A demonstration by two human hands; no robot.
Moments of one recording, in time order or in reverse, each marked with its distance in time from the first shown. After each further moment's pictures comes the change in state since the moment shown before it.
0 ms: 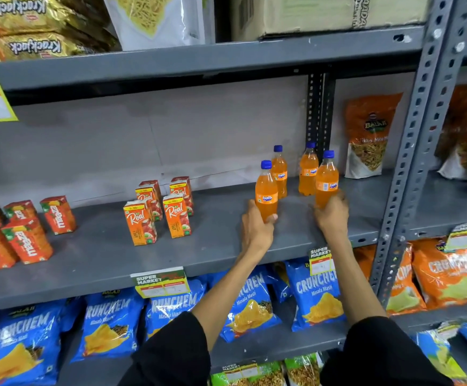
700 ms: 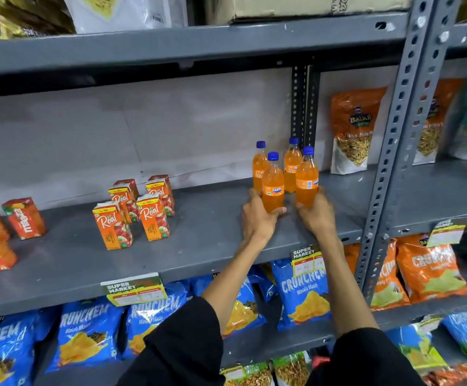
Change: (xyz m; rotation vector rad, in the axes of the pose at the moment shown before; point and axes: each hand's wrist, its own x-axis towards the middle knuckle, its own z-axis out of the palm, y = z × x) left_hand 0.033 0.011 0.054 0.041 0.005 0.062; right_hand -0.003 0.002 -0.021 0.123 -0.162 -0.095
